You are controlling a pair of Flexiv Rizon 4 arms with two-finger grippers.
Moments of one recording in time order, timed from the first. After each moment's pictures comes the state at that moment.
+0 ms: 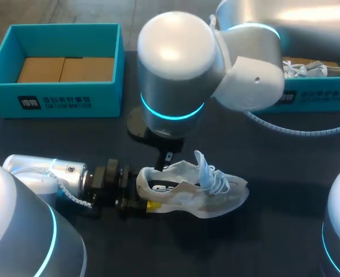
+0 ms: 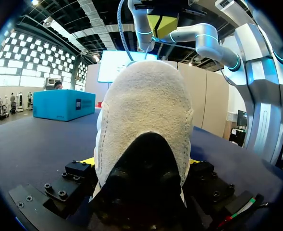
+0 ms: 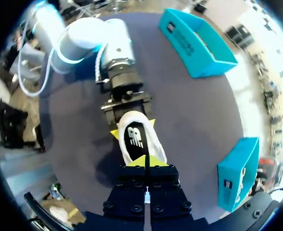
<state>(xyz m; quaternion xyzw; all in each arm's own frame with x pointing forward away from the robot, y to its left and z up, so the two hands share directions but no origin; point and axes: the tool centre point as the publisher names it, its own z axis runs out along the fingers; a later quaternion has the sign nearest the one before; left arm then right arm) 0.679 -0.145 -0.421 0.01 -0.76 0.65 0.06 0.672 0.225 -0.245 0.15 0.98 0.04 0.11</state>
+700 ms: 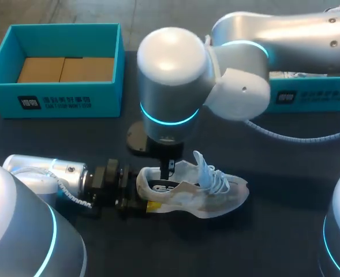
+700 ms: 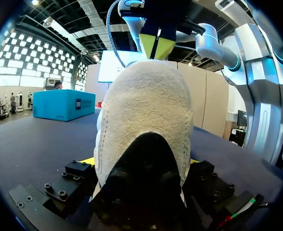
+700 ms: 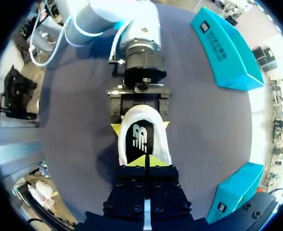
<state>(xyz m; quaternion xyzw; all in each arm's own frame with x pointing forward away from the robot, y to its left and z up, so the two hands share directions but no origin) 0.679 -0.146 -0.421 0.01 -0.76 0.65 0.06 0.682 0.229 -0.300 0.05 1.00 0.02 0.08</state>
